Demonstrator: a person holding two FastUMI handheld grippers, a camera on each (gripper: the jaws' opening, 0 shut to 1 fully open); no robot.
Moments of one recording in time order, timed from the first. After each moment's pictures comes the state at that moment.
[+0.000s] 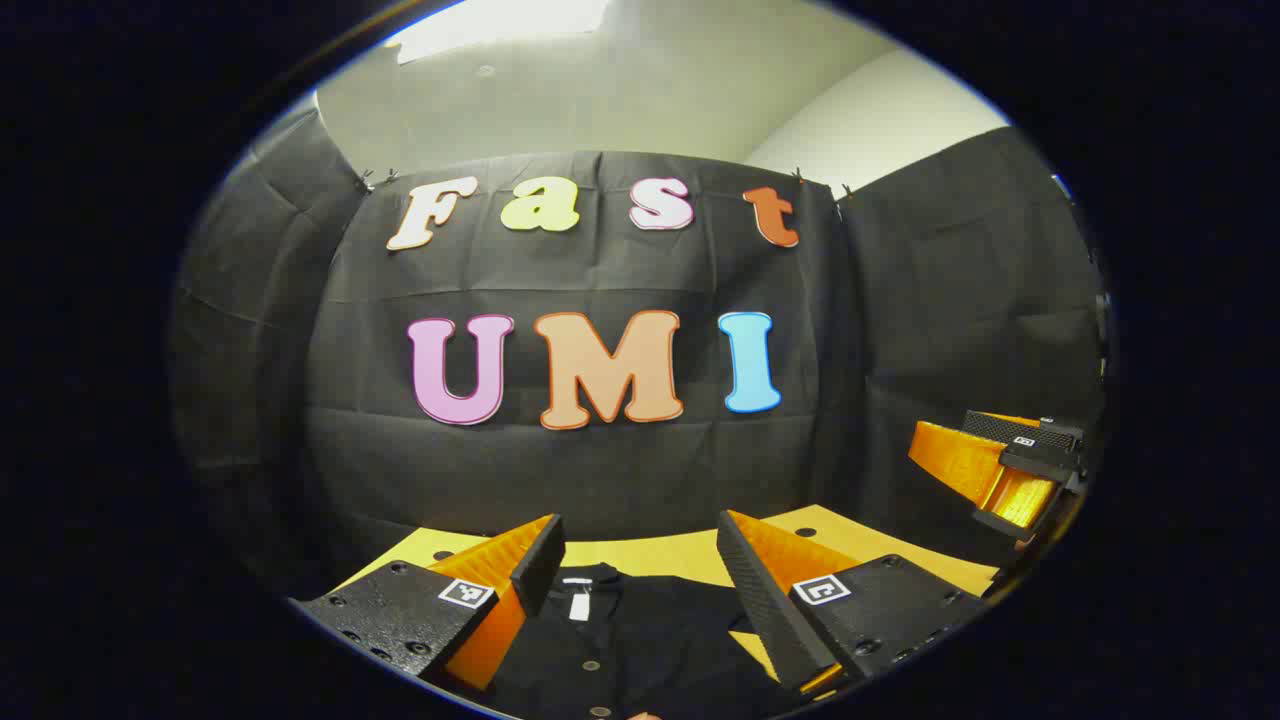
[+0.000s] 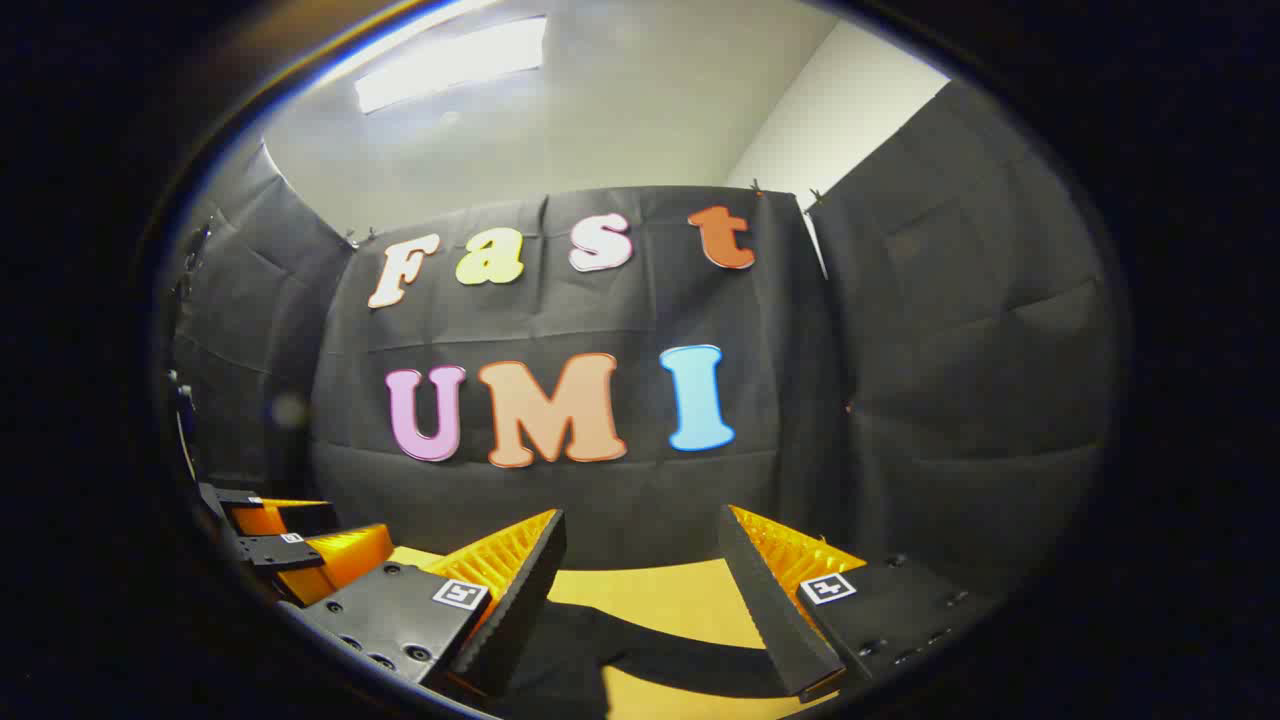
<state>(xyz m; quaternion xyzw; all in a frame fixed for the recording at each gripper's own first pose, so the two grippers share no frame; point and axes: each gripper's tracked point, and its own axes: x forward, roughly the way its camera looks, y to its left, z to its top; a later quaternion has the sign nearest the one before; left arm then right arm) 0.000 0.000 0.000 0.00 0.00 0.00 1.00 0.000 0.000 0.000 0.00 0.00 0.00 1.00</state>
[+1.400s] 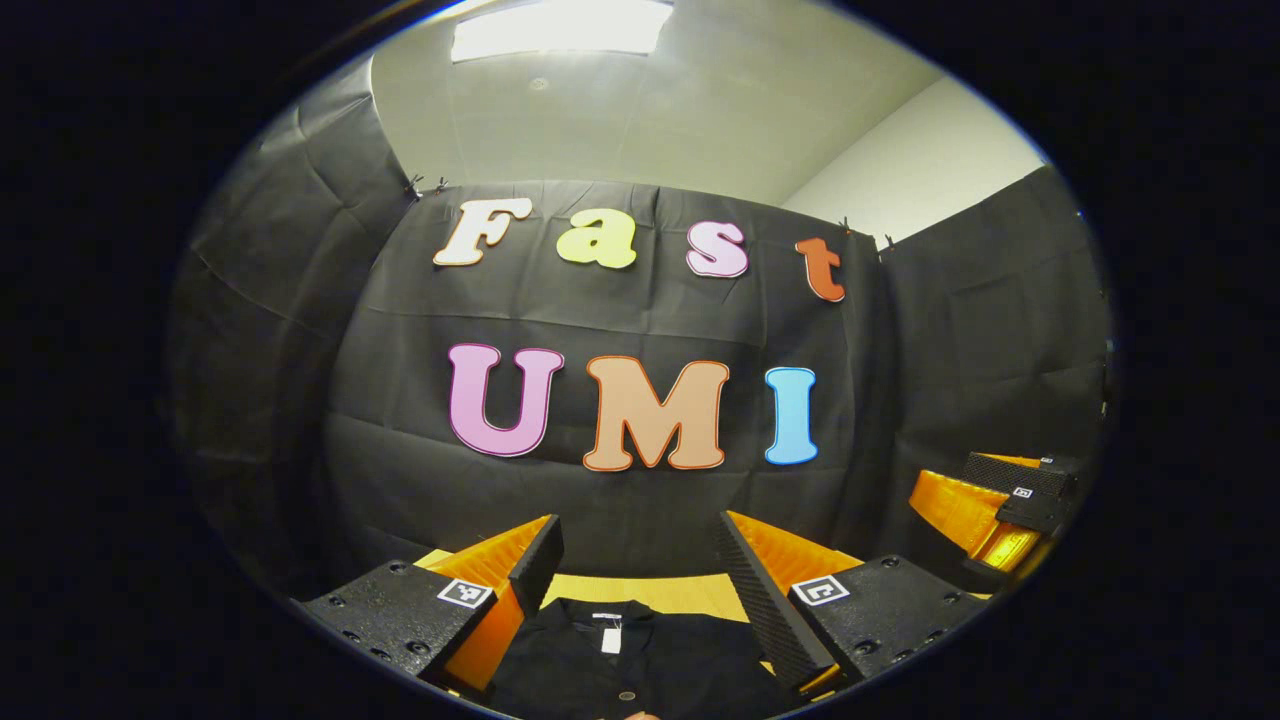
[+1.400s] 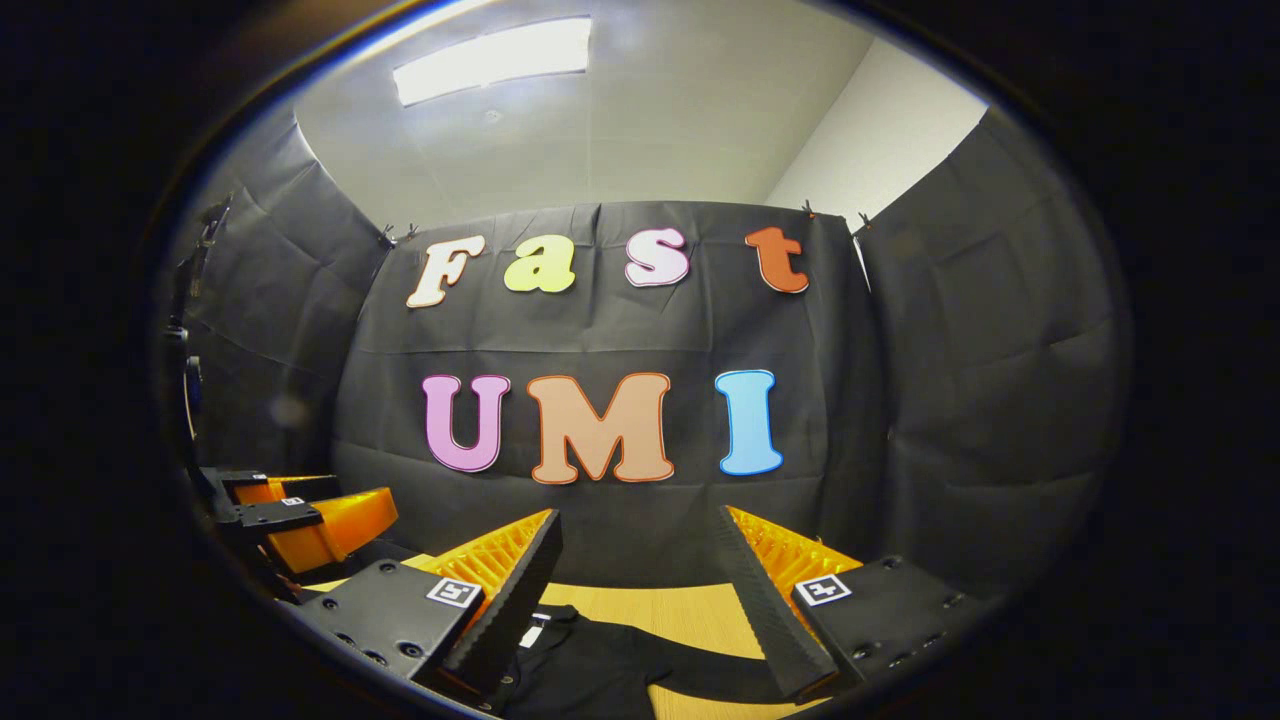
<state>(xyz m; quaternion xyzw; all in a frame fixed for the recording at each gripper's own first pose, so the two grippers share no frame) 0.007 0.063 0.046 -0.03 -0.06 0.02 1.00 0.013 0.050 0.026 -0.03 -0.02 0.01 1.00</state>
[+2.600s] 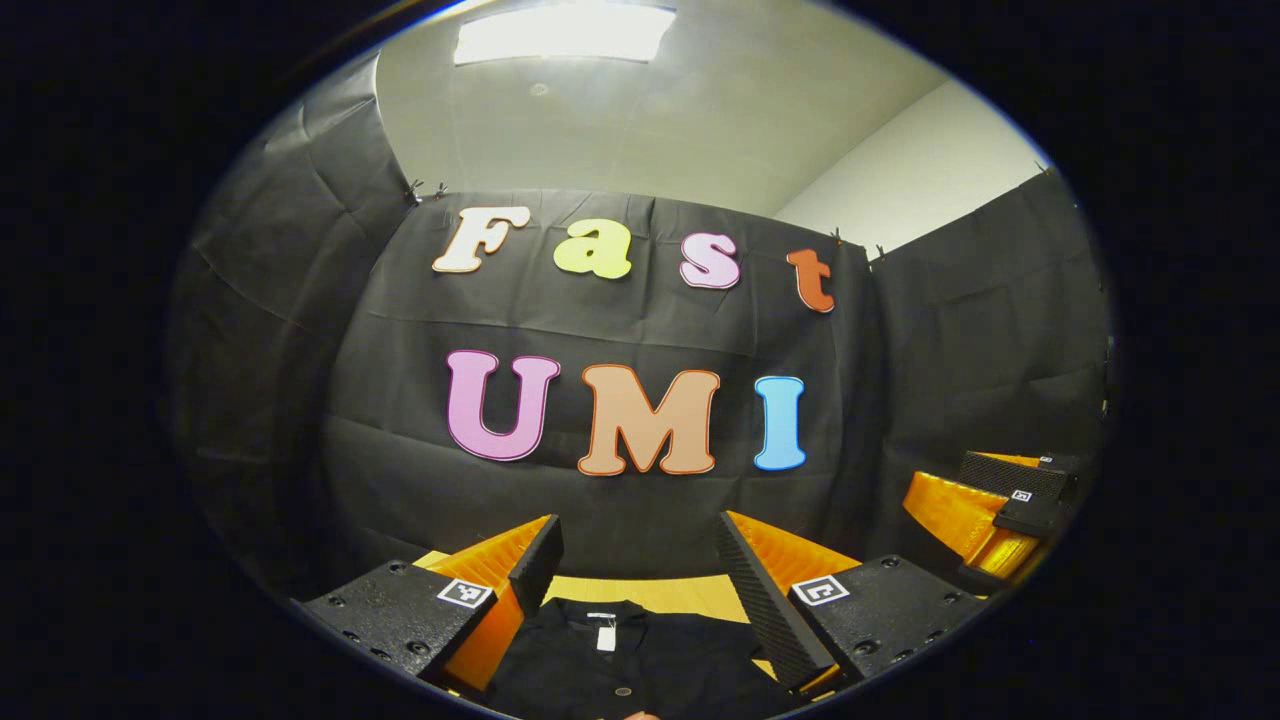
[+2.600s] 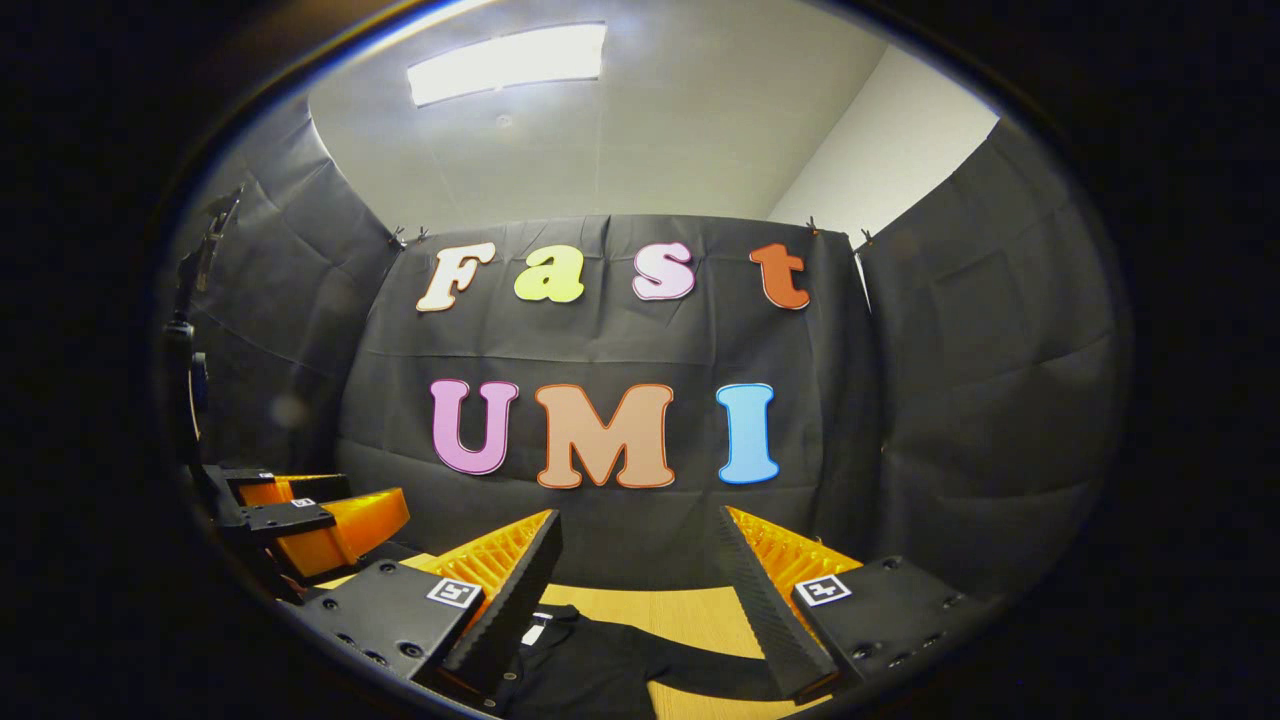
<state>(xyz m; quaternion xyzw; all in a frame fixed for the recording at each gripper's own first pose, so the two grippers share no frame) -0.016 0.059 0.050 -0.04 -0.07 0.01 1.00 -0.019 0.060 0.035 -0.04 -0.02 0.01 1.00</state>
